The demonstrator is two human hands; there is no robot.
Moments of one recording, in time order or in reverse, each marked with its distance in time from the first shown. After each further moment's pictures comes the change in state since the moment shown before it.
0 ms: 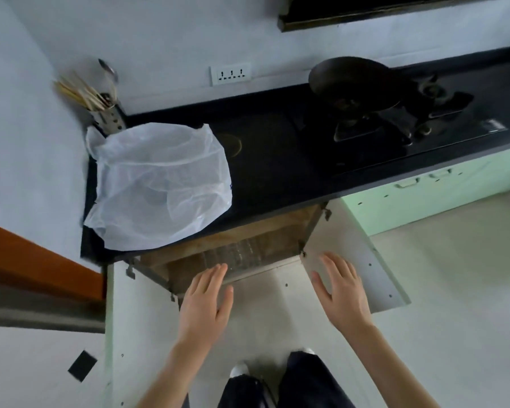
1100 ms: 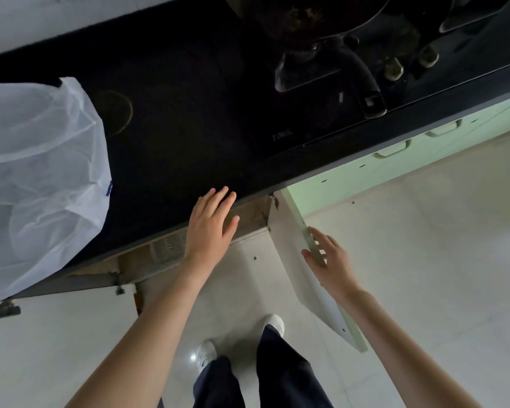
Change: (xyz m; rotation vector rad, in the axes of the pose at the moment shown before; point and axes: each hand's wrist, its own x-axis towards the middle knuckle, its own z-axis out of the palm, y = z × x) left_hand 0.266 0.077 0.248 0.197 -0.152 0.118; right_hand 0.142 0.263 0.056 0.344 -0.390 0.446
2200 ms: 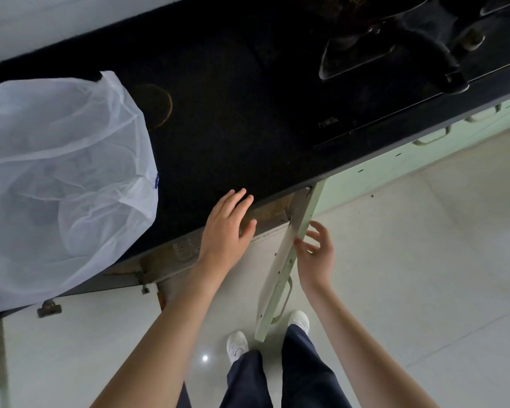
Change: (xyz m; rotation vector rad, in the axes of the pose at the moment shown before) left_hand -0.031 -0.064 -0.031 -0.109 -0.048 0.012; right_hand -0.012 -0.105 0.131 0.656 0.416 0.311
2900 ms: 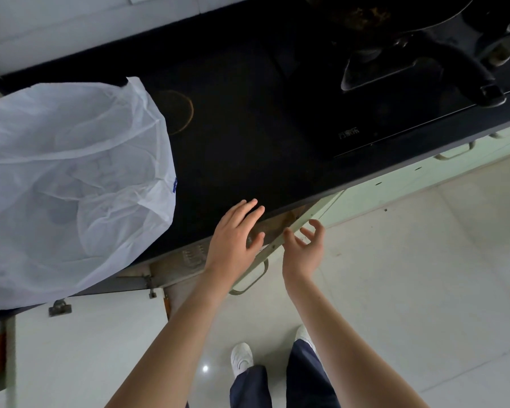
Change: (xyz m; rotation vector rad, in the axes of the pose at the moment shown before) left_hand -0.008 -0.016 -0.005 -0.014 0.022 0.021; right_hand -0.004 -0.026 0.066 0.140 0.107 0.130
